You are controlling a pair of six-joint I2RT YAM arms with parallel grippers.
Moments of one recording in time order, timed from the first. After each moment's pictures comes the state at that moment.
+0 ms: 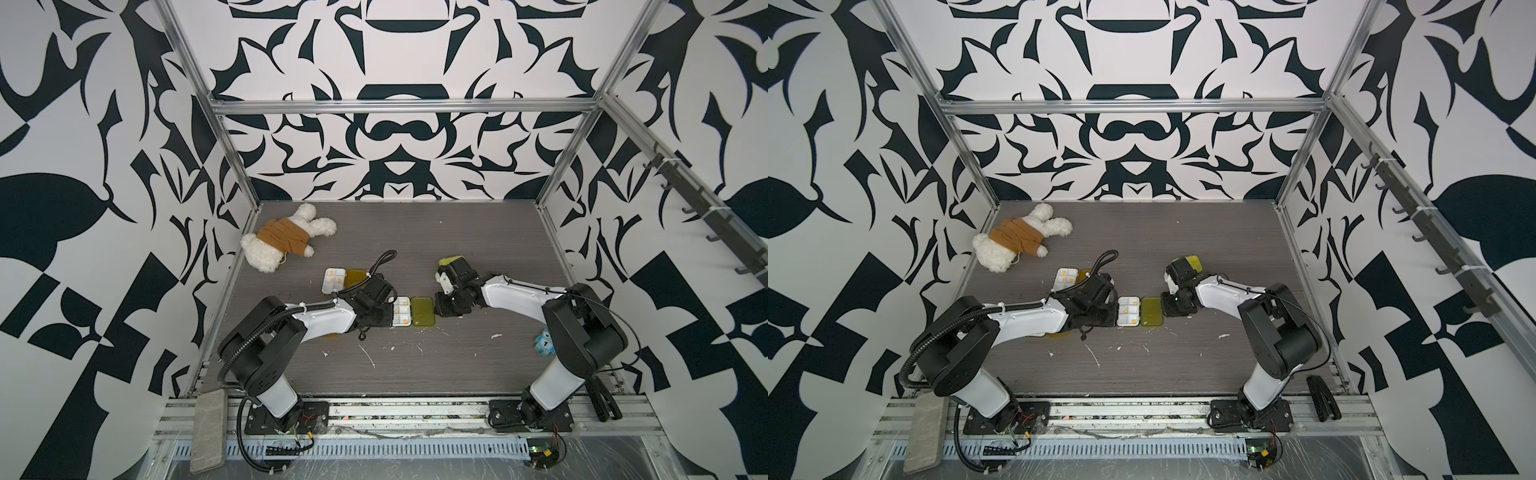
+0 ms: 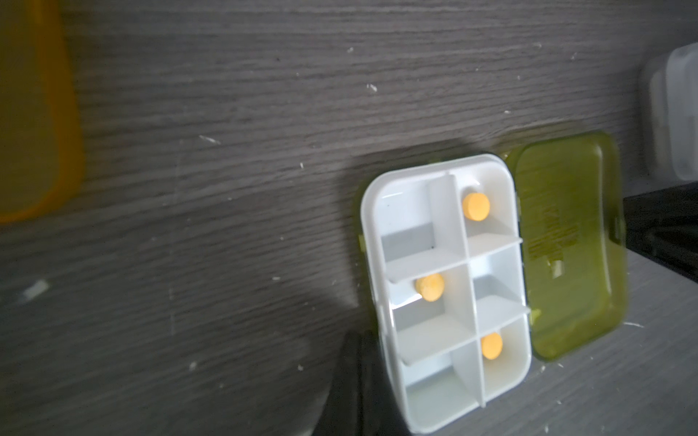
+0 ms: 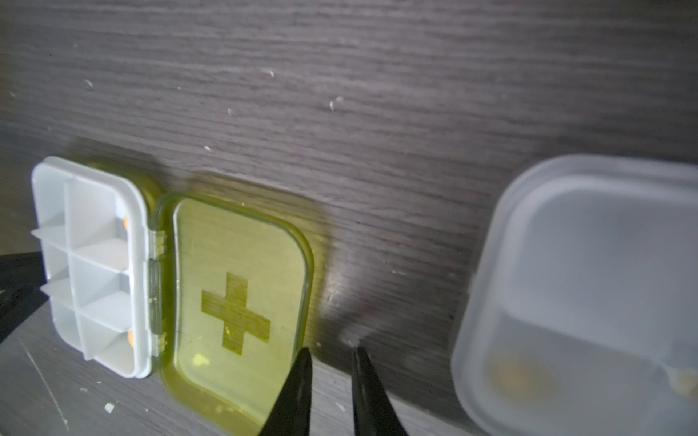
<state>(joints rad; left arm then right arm) -0.78 1.63 0.77 -0.17 0.03 -0.62 0.51 1.67 0.89 -0.43 -0.24 0.40</state>
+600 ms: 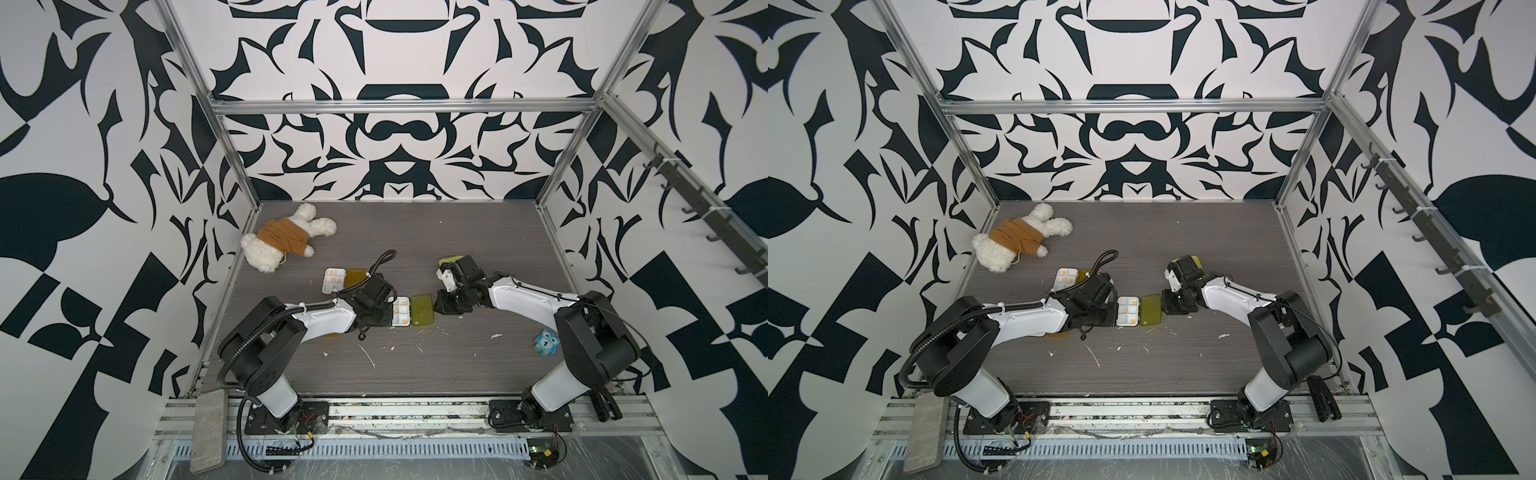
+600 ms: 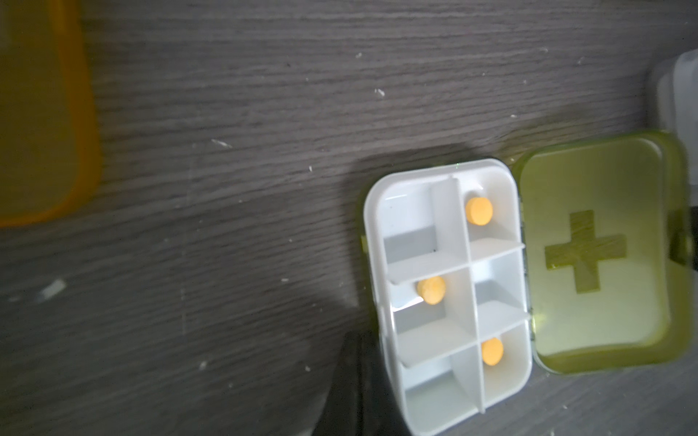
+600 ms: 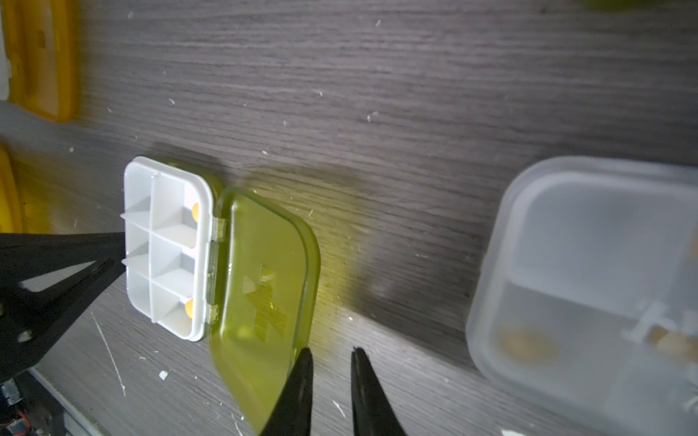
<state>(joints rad) -0.78 1.63 0.77 -0.17 0.02 -0.62 0.50 1.60 0.88 -0.42 -0.31 0.41</state>
